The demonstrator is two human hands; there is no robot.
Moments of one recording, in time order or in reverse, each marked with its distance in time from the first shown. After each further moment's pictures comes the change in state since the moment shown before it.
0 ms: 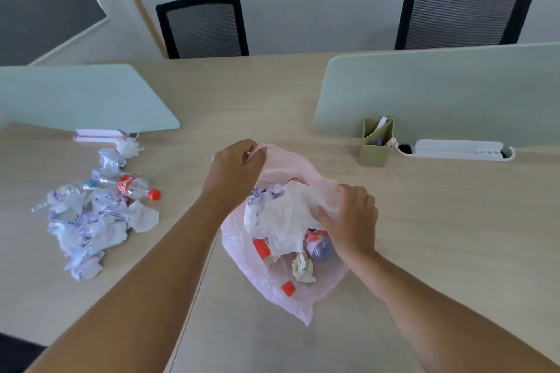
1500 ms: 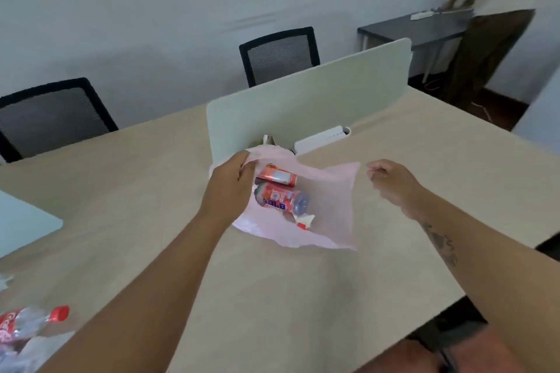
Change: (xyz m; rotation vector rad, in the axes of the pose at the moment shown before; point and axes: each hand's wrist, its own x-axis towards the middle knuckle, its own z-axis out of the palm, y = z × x) left_hand -0.025 0.081 0.032 -0.205 -0.315 0.555; right_hand -0.048 0.096 -0.208 0.495 0.088 0.660
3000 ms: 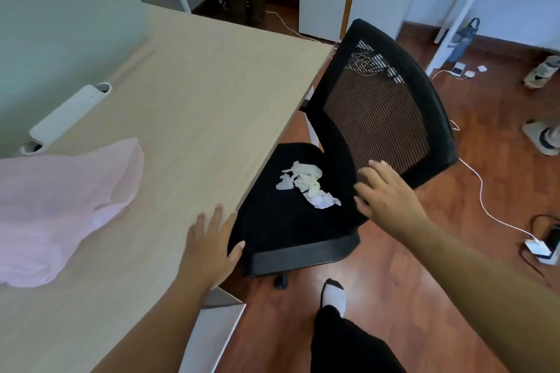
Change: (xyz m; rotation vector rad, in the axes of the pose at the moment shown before) left_hand -0.226 0.081 0.326 0.672 -0.910 0.478; right_hand -0.289 0.340 -0.243 -1.277 0.383 -0.172
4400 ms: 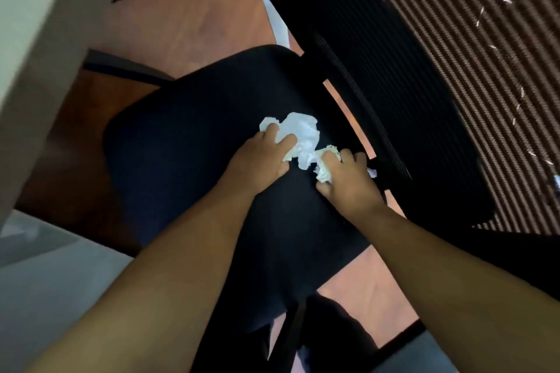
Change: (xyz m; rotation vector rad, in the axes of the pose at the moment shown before) left_hand 0.373 0.181 0.222 -0.120 -0.109 0.450; right_hand 0.030 0.014 0.375 0.378 -0.717 0.406
